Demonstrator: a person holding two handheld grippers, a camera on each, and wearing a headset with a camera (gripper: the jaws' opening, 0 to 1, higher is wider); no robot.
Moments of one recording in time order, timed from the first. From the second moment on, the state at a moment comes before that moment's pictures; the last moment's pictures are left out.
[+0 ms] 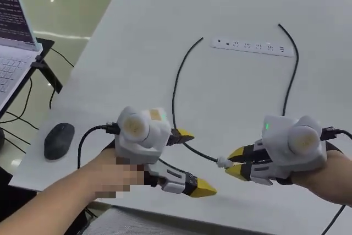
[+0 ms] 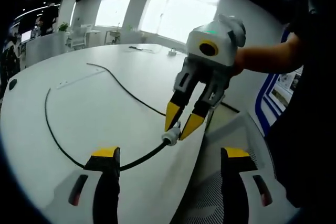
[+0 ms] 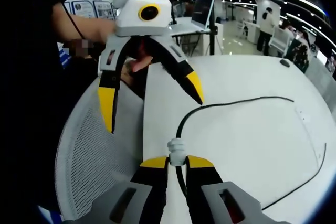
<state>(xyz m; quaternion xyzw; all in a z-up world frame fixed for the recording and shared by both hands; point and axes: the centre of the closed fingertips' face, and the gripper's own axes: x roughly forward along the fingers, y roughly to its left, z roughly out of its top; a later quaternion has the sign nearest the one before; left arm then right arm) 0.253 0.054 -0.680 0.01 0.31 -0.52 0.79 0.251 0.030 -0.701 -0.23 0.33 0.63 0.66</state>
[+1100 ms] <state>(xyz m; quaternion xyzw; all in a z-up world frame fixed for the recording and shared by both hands) 0.257 0.021 -0.671 0.00 0.28 -0.57 0.78 0.247 0.018 -0.668 -0.28 0.26 0.66 0.64</state>
